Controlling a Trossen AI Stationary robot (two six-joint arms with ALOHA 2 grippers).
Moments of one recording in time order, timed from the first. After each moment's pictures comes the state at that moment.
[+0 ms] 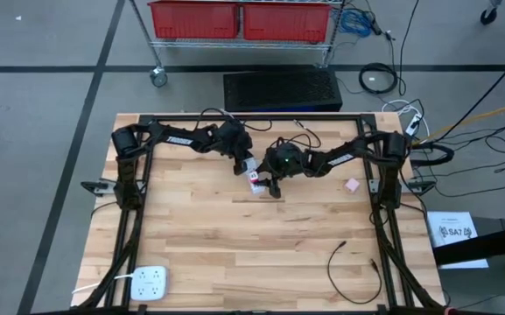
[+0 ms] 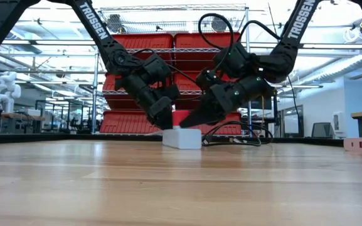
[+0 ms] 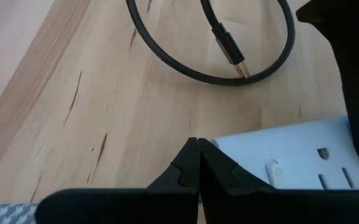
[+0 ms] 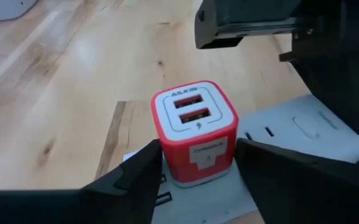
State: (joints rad) left arm 0.49 1.91 1.03 0.05 0.34 0.22; right arm -0.31 1.91 0.79 0.53 -0.30 -0.09
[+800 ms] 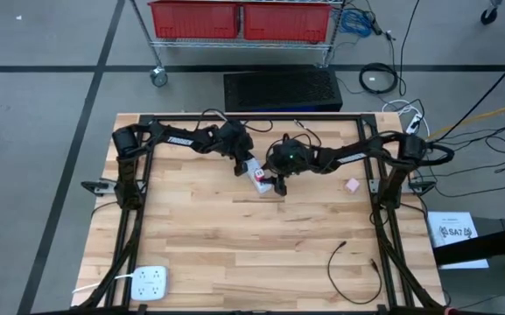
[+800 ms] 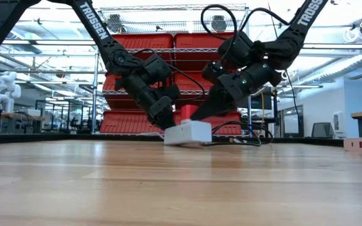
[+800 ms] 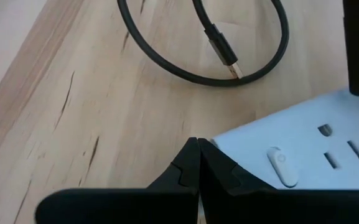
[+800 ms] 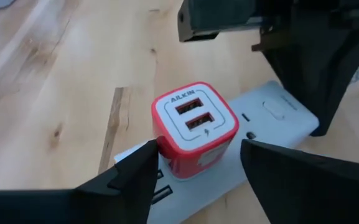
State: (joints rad) left arm 0.49 1.91 1.03 0.06 0.34 0.22; right arm -0.31 1.75 0.79 0.35 -0.27 -0.07
